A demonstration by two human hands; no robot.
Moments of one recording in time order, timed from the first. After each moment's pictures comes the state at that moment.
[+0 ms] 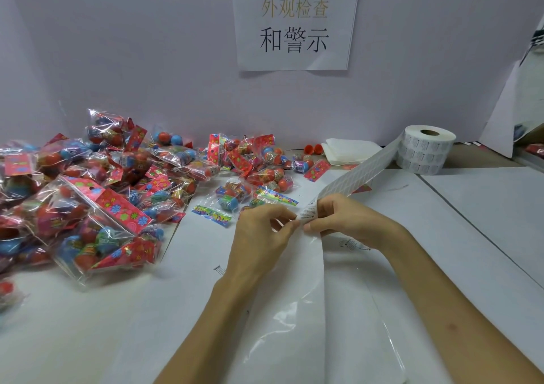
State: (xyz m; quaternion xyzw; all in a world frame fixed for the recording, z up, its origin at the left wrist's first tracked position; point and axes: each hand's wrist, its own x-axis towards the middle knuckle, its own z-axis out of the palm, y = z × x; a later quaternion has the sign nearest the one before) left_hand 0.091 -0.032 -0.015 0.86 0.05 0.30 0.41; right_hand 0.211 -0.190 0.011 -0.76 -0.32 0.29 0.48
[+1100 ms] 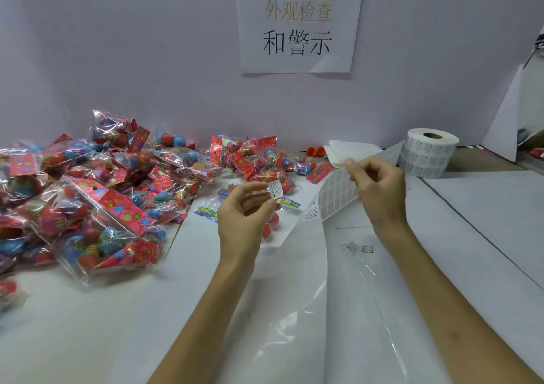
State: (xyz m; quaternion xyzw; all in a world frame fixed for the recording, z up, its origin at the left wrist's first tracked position) left_hand 0.086 -0.025 0.005 0.61 0.15 0.34 0.70; right_hand 0.211 -0.197 0.028 -0.72 -0.20 -0.18 0.64
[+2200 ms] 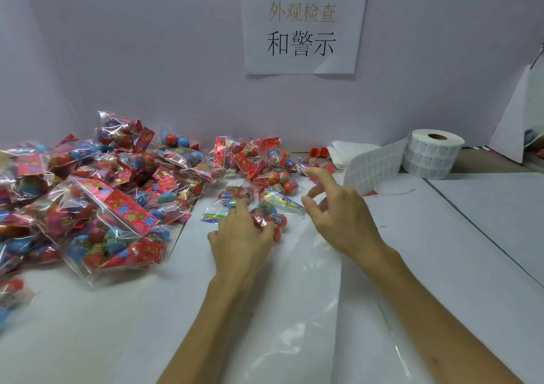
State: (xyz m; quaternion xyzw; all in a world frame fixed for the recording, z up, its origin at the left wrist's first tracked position) left_hand 0.089 -0.012 -0.017 0.89 0.31 0.20 0.27; right_hand 0.180 -0.167 0.011 -0.84 -0.37 -0.18 0.35
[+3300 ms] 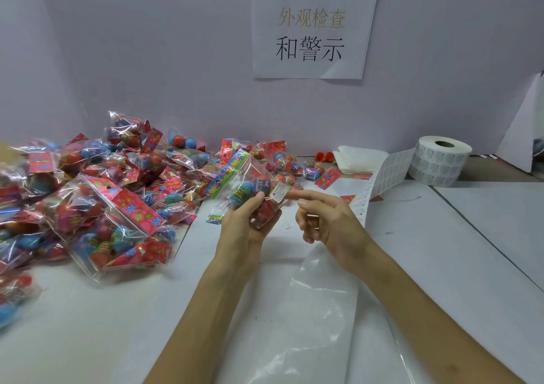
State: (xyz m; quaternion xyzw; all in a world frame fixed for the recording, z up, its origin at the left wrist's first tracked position) left_hand 0.086 -0.012 0.009 0.39 0.18 0.23 0.88; right_hand 0.162 -0.153 0.019 -0.60 -0.29 0.23 0.71
